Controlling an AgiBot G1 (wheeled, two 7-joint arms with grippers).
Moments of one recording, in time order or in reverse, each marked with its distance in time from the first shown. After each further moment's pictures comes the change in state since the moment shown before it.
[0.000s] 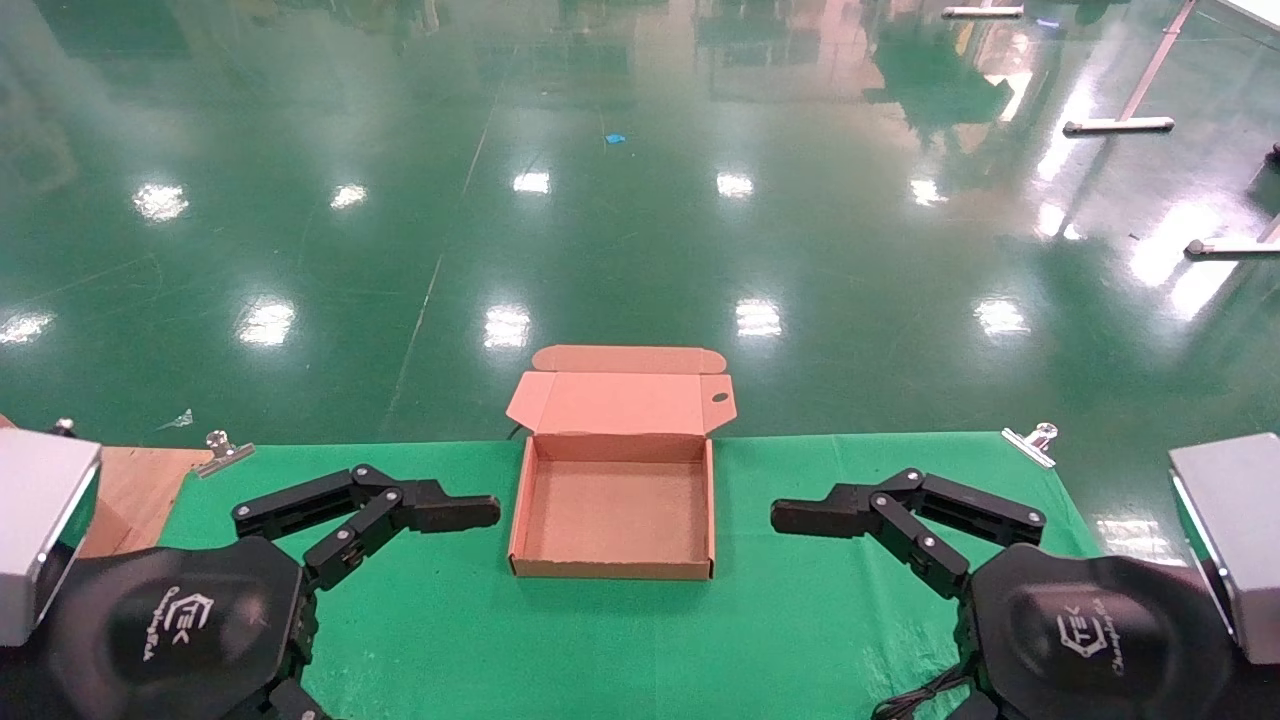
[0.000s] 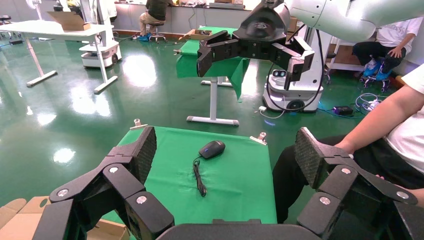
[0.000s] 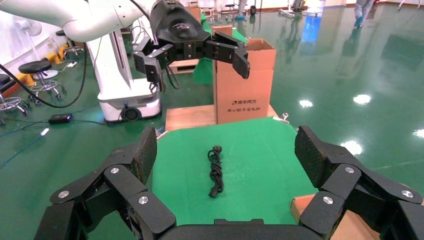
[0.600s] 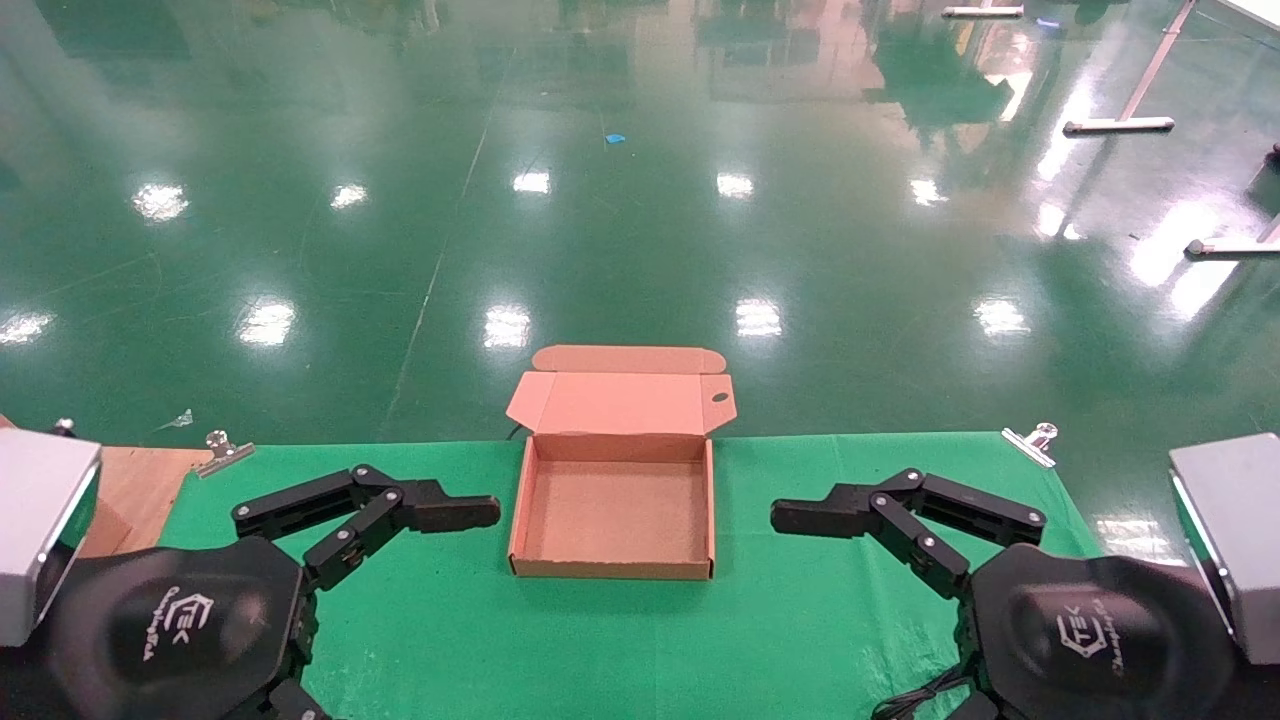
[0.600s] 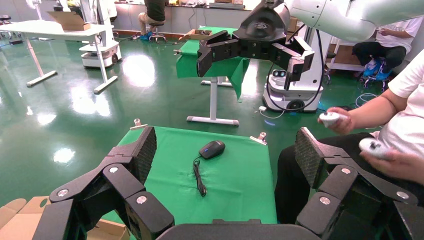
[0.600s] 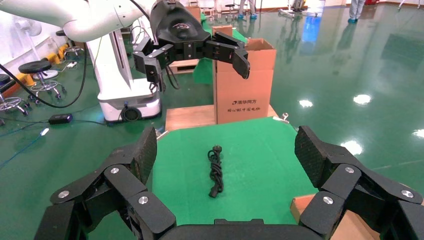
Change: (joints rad) left arm -0.001 0.004 0.006 0.002 0.009 0.005 0.004; right arm 0.014 0.007 -0.014 0.009 -0.043 -0.009 -0.009
